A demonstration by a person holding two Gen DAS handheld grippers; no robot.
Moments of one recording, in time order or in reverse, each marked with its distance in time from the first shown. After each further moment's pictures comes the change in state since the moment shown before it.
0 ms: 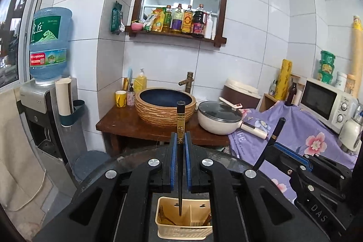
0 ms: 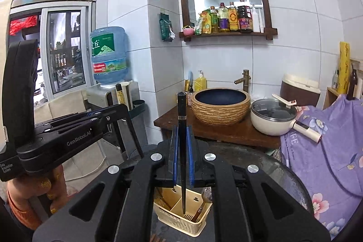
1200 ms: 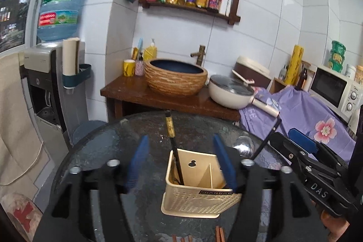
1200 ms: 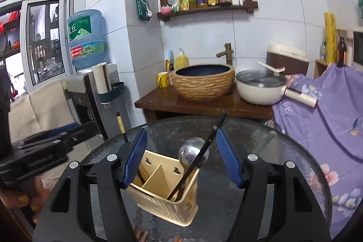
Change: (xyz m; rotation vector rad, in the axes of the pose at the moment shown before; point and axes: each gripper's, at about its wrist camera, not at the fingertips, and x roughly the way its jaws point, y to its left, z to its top) left arm 0.017 0.036 -0.100 -0.084 0.063 0.035; right arm 0.040 -0.023 -0.101 0.047 0.036 -0.115
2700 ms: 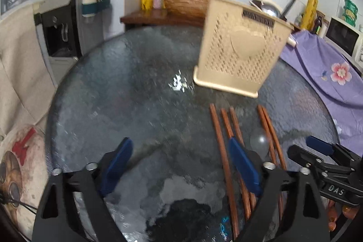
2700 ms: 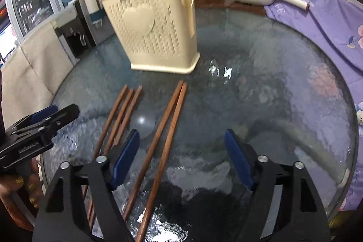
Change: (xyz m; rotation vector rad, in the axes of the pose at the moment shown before) left arm -0.020 0.036 -0.188 0.008 0.359 0.082; right arm -0.032 0.012 -0.212 0.101 0.484 -0.014
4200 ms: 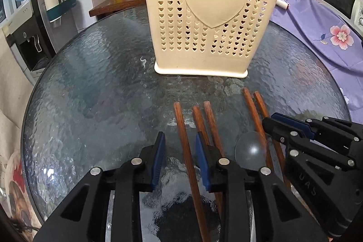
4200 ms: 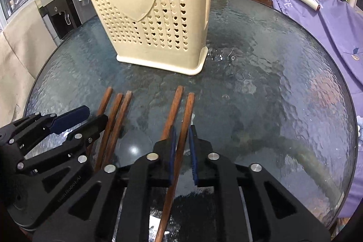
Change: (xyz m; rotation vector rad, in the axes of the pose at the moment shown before) left arm 0.059 -0.051 0.021 0.164 0.148 0.015; right arm 0.055 0.018 0.045 -0.045 0.133 -0.104
